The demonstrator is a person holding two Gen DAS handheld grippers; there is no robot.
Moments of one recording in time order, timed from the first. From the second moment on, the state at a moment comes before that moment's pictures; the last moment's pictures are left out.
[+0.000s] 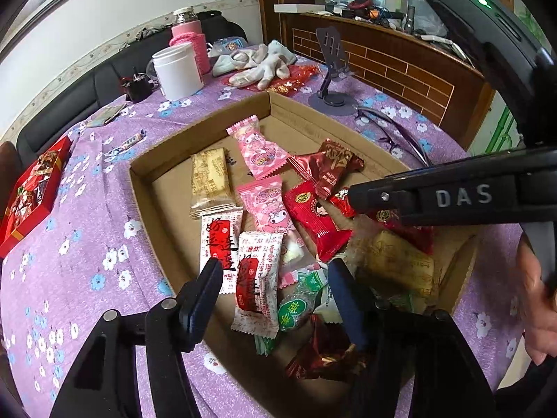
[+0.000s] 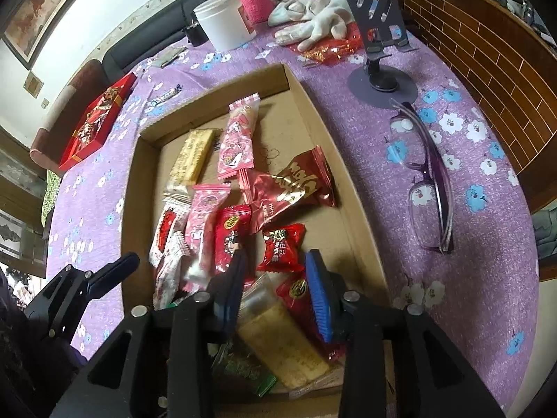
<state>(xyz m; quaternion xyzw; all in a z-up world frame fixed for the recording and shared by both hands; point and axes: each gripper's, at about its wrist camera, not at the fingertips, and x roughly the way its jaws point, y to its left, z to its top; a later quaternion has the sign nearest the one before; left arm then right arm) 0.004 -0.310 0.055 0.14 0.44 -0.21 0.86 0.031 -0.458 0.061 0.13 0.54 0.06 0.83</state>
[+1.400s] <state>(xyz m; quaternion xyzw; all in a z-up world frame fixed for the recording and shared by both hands) -0.062 -0.193 0.172 0.14 0.34 -0.28 0.88 -0.159 -0.386 0.154 0.11 0.35 -0.11 0.92</state>
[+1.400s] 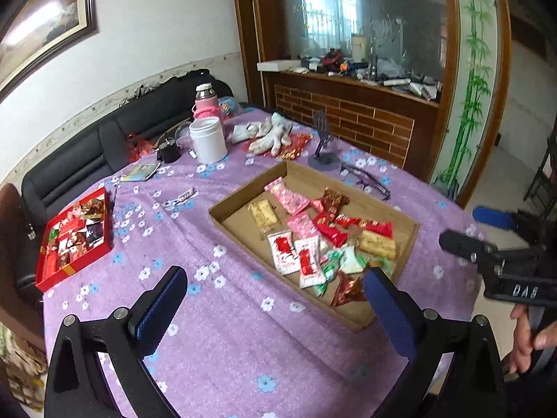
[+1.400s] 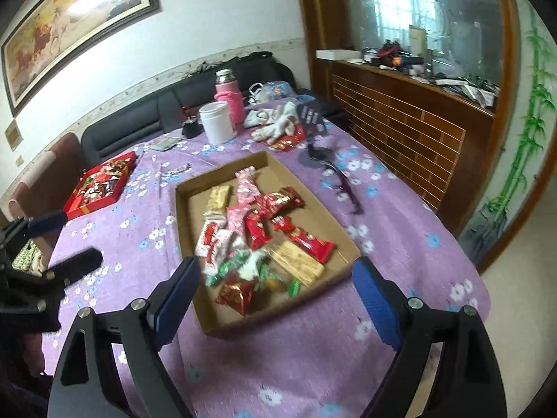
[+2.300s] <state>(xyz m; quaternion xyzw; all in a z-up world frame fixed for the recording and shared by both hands) -0.070 -0.215 0.151 0.19 0.37 -0.27 0.87 -0.185 -0.371 0.163 0.10 0.35 -0.13 0.92</state>
